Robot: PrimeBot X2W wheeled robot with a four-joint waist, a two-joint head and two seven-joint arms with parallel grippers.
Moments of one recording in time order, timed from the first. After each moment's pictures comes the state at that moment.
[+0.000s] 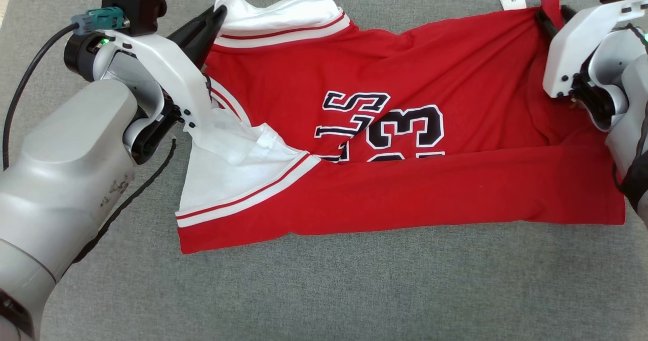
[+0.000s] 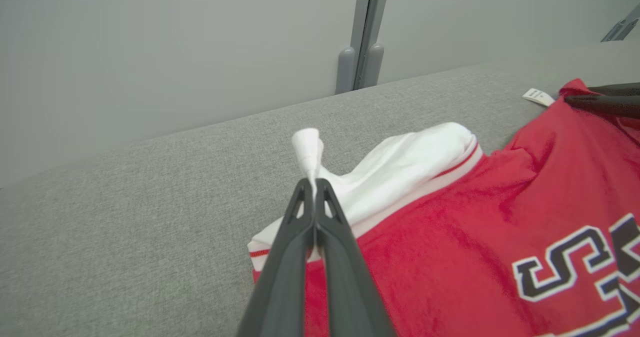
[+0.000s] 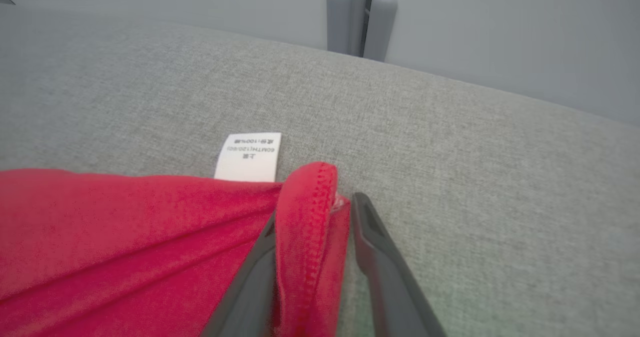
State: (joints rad) left arm -1.18 0.38 -1.18 0.77 -1.13 -0.13 -0.15; right arm -1.15 -0.32 0.52 1.06 0.48 0.13 0.23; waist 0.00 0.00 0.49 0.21
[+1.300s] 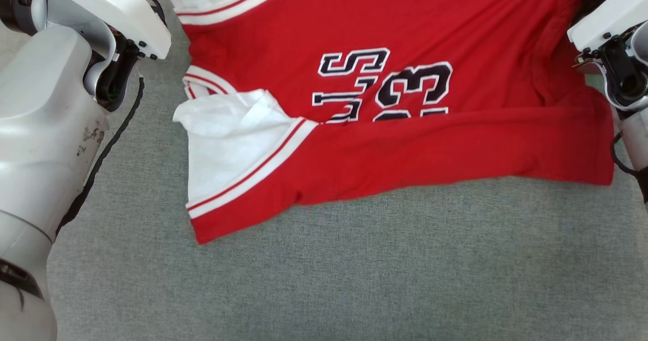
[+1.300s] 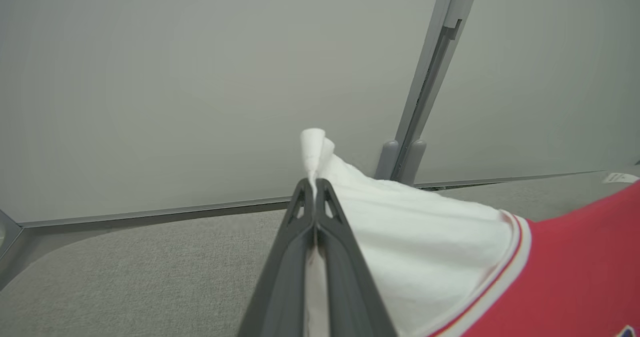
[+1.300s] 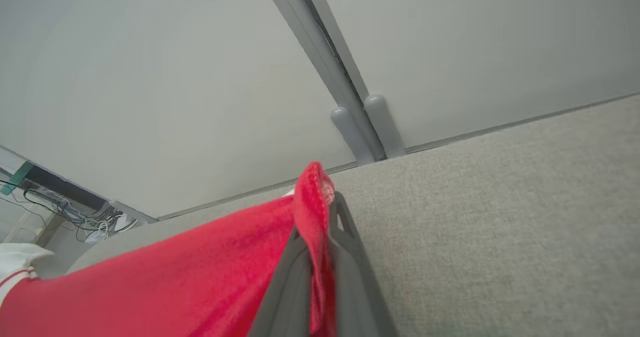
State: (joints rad) left arm -1.28 0.32 -1.00 1.00 -1.12 -0.13 -0.26; right arm -1.12 -0.33 0.42 0.92 0.97 0.13 0.09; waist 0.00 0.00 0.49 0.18
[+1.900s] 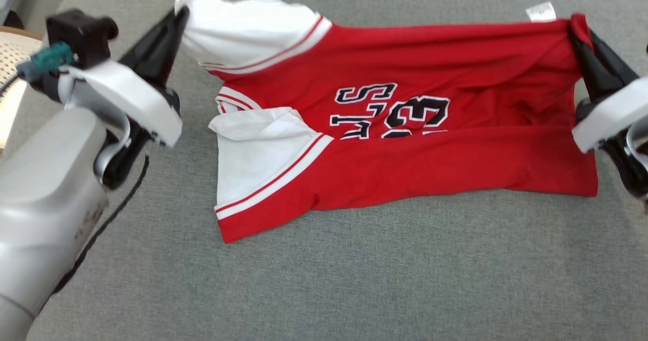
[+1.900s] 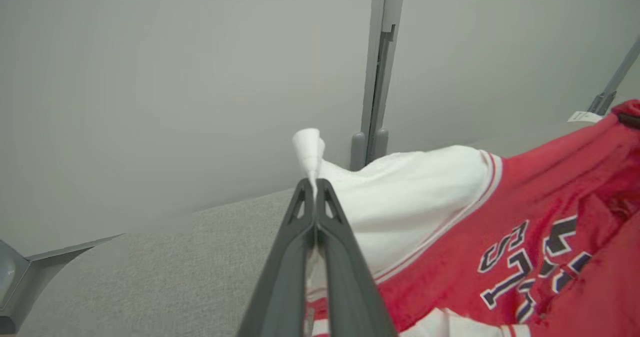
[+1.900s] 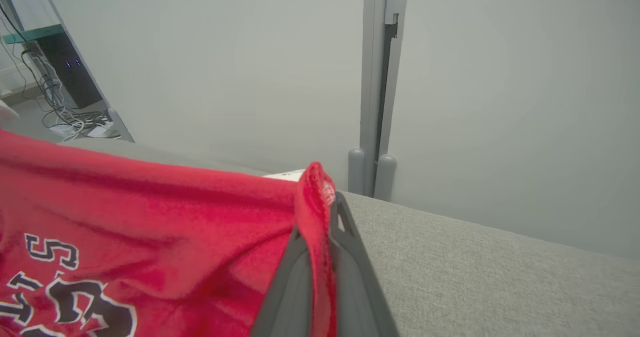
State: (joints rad) left arm -1.04 0.45 -0.94 0.68 -0.97 -0.13 -0.26; right arm -0.91 -0.57 0.76 0.70 0.82 0.13 -0.21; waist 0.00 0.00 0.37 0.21
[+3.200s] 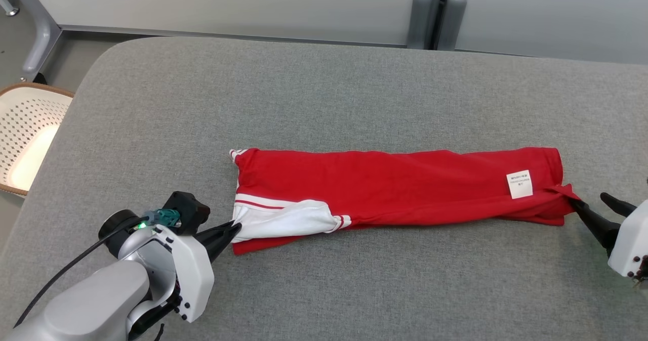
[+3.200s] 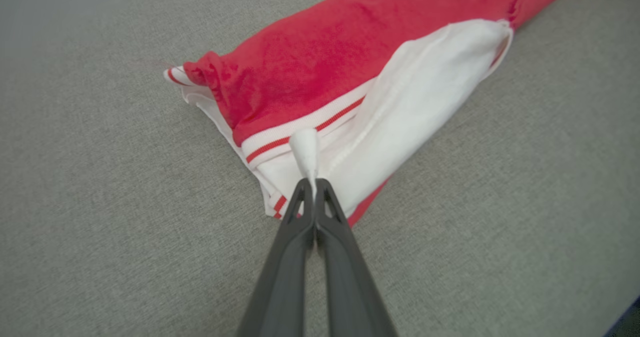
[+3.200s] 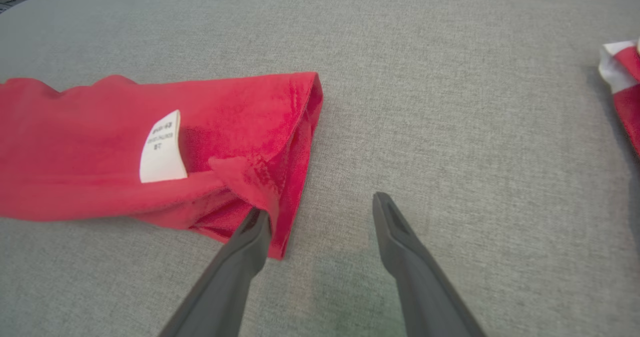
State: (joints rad) left arm -0.70 0.60 -1.24 0.40 -0.93 -0.09 0.00; right arm -0.61 -0.81 1.01 0.60 1.24 0.13 0.06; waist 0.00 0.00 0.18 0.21
